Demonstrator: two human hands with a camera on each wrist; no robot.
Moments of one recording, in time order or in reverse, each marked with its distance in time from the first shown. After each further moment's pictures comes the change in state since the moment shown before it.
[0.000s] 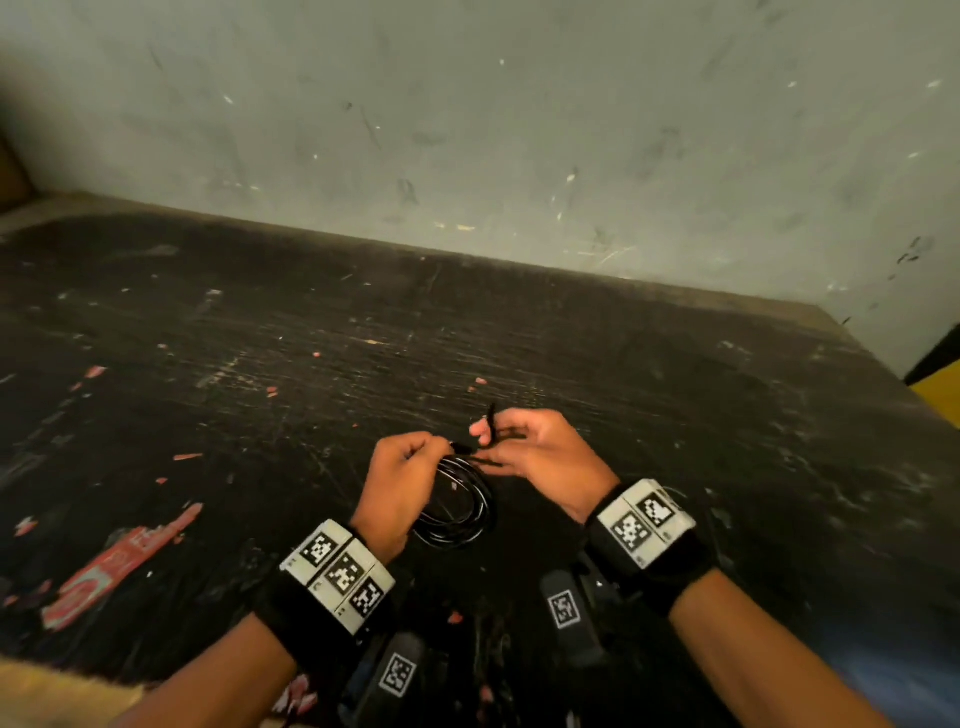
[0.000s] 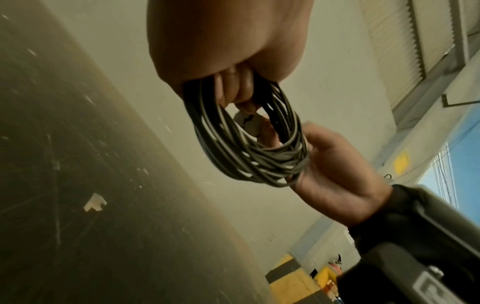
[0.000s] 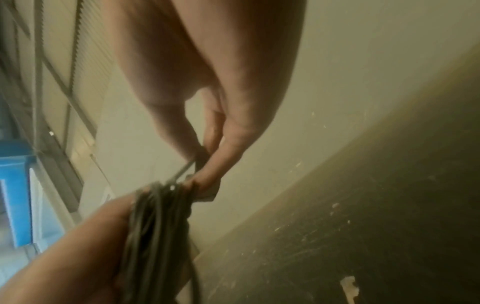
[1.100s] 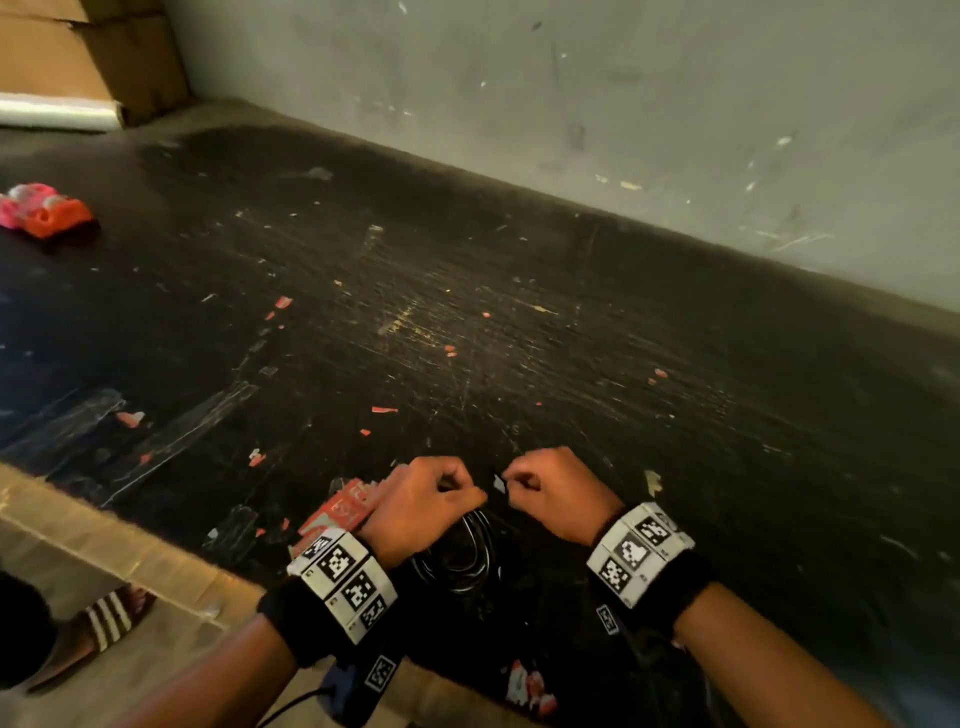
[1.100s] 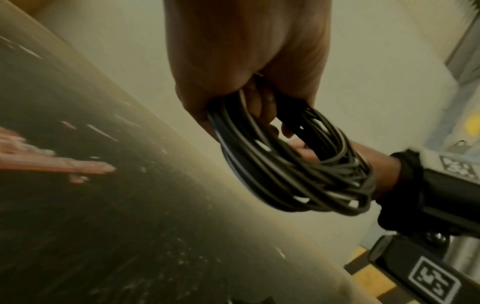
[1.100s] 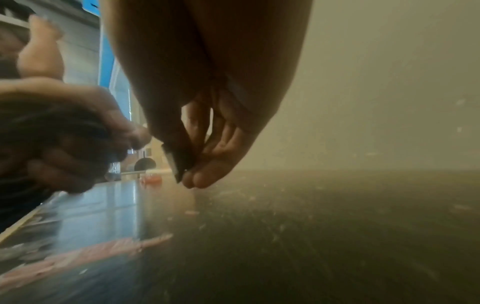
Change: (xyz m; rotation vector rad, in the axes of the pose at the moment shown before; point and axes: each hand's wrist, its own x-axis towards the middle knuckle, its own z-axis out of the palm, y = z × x) left_hand 0.032 -0.066 -0.248 0.372 -0.174 -0.126; right_hand 0.107 0.047 0.212 -0.937 -0.312 -0.126
